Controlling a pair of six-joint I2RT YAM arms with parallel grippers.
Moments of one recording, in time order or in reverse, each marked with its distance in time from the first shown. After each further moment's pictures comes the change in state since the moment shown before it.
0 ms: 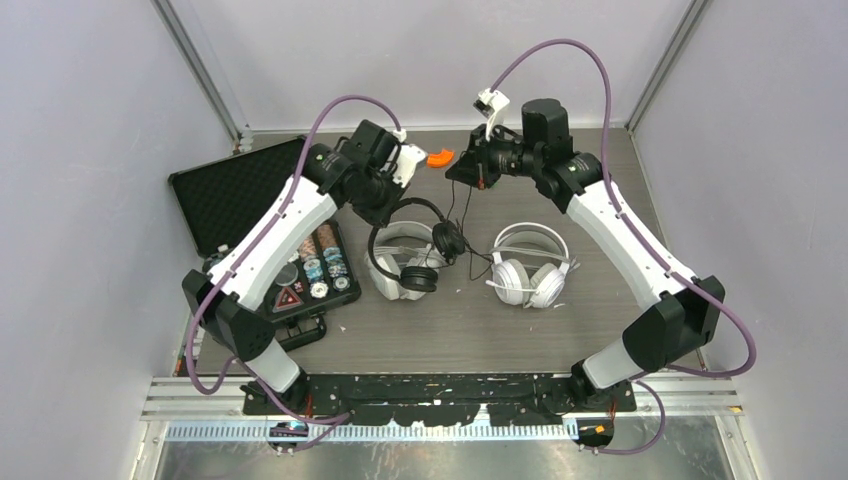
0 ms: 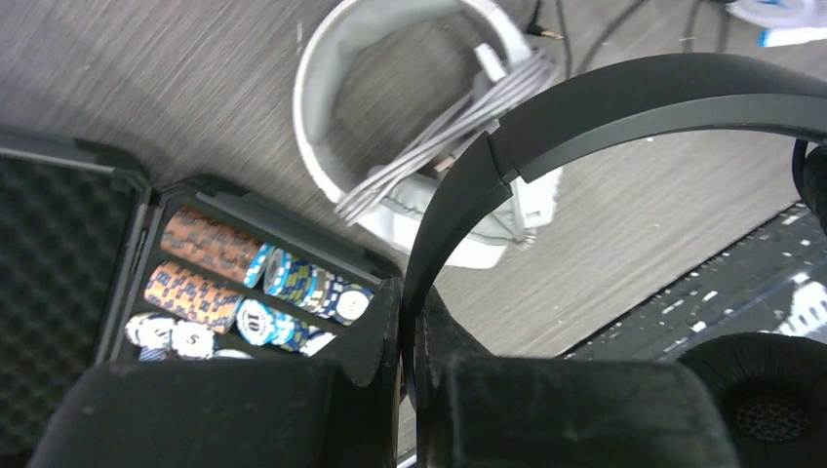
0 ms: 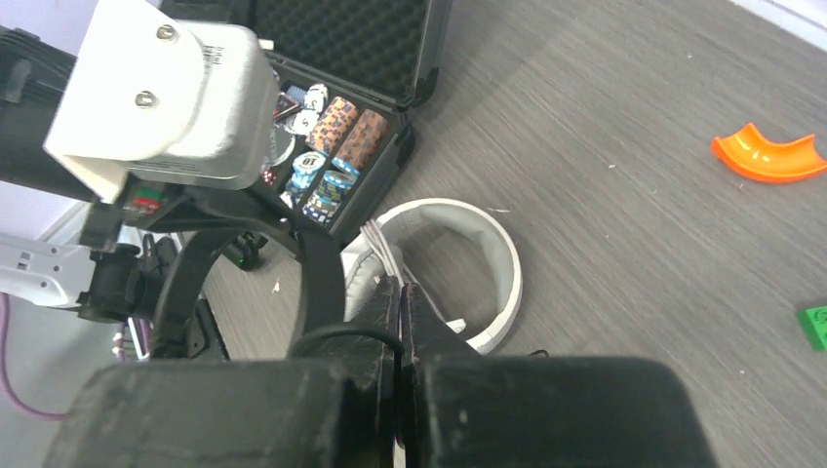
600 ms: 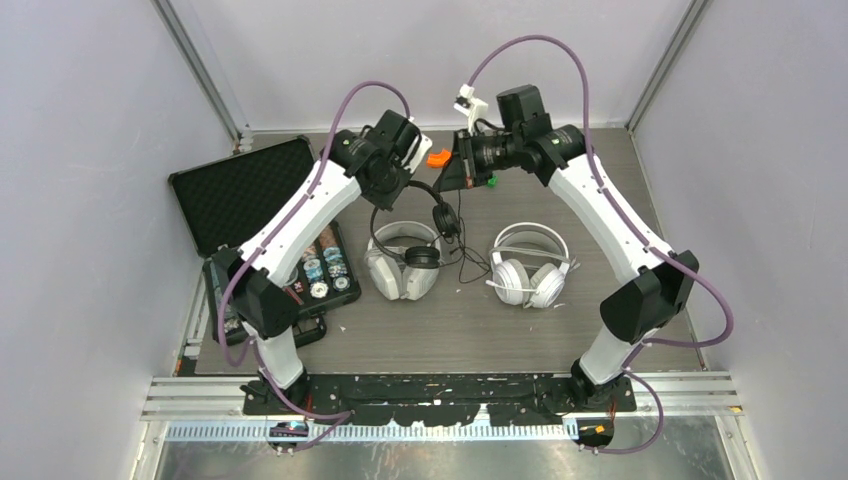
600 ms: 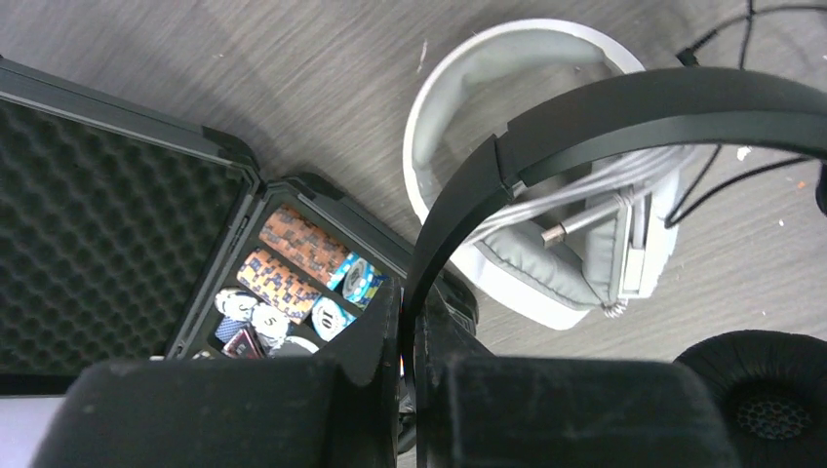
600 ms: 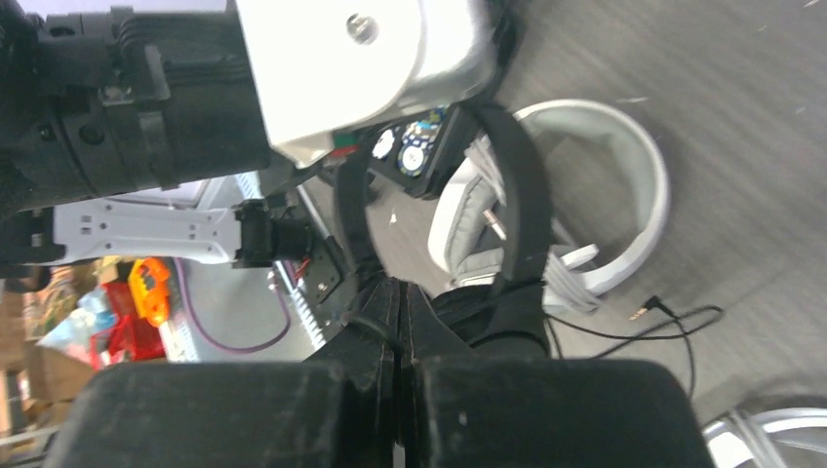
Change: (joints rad) left arm -0.016 0.160 0.140 -0.024 -0.275 -0.036; right arm 0.039 0.180 0.304 -0.395 -0.084 0.150
